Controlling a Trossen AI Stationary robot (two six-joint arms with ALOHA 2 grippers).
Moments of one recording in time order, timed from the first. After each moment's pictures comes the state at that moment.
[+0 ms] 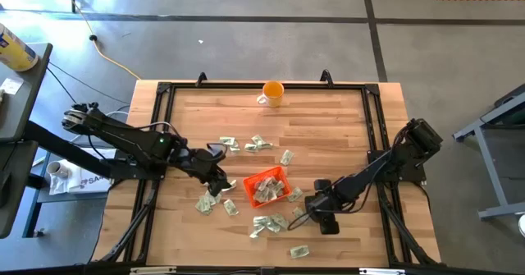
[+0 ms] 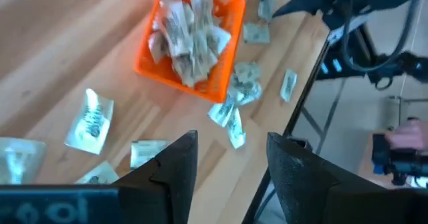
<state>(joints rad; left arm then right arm) -0.33 1.17 0.97 -0.58 -0.03 -1.10 0.53 1.75 0.88 -0.54 -0.01 0.52</state>
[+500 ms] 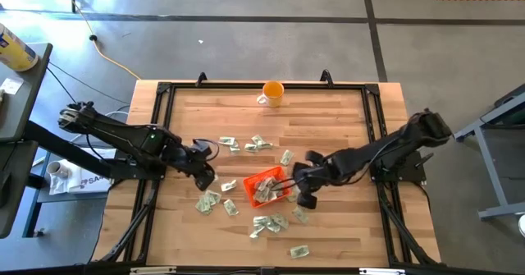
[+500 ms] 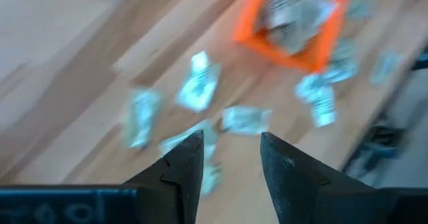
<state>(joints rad) -0.33 1.10 0.97 -0.93 -0.09 -1.12 0.32 1.57 1.07 -0.63 0.19 0.55</state>
